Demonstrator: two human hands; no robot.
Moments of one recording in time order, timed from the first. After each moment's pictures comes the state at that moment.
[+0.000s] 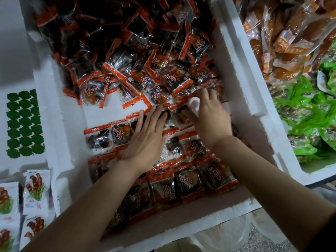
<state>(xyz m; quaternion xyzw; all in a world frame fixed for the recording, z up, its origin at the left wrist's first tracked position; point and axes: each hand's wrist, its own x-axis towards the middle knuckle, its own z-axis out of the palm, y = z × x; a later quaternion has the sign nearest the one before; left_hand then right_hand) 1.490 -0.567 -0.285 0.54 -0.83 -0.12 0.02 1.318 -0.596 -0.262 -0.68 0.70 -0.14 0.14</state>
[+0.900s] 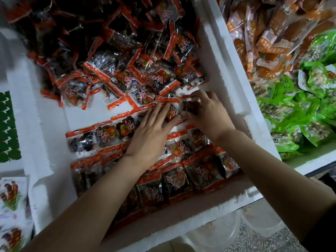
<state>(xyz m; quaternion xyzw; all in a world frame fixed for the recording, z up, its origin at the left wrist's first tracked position) 1.455 -0.576 -0.294 0.48 -0.87 -0.09 0.04 1.276 -0.603 -0.269 -0.66 0.69 -0.15 0.25</state>
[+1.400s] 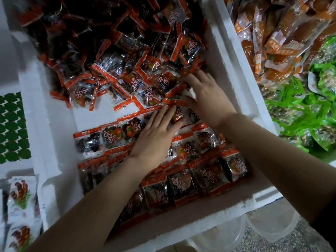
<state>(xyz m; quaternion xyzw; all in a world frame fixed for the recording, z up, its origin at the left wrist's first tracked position) 1.457 -0.577 -0.289 0.49 -0.86 -0.13 0.03 1.291 -0.634 -0.249 -0.79 0.58 -0.16 0.11</state>
